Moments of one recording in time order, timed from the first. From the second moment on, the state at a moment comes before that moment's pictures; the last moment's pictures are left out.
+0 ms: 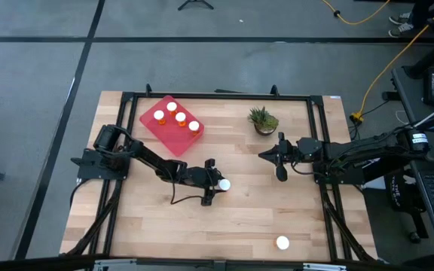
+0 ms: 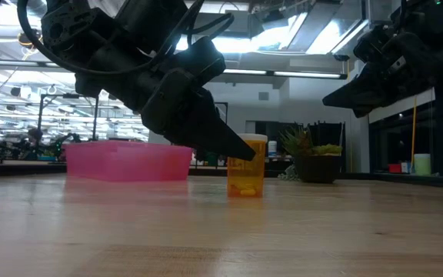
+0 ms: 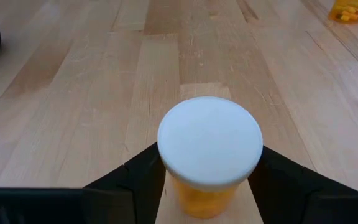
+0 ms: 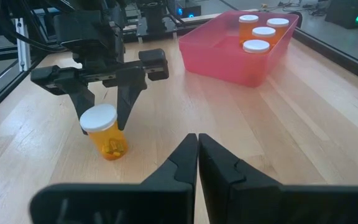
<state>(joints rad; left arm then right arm) -0.21 1.91 0.80 0.60 -0.18 -0.06 0.00 0.88 0.16 0.44 0.08 0.13</state>
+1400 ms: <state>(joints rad) -0.07 1.01 0.52 0.06 -0.14 -0.08 0.00 0.88 0.16 0.44 0.08 0.15</state>
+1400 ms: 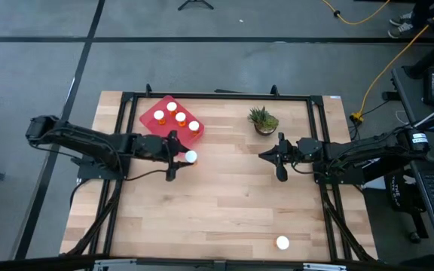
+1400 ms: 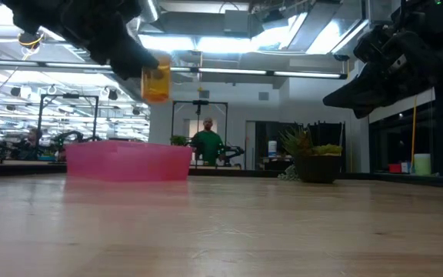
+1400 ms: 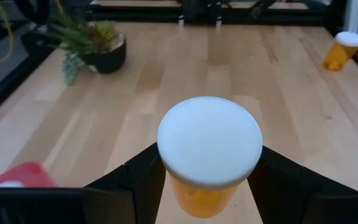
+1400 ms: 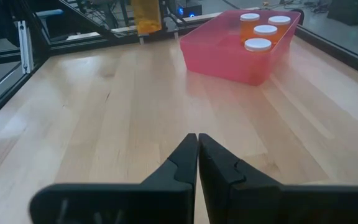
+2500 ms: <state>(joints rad) 0.06 0.75 0.51 -0.32 -0.60 -0.30 0.00 0.88 0.16 0.44 0.08 0.13</state>
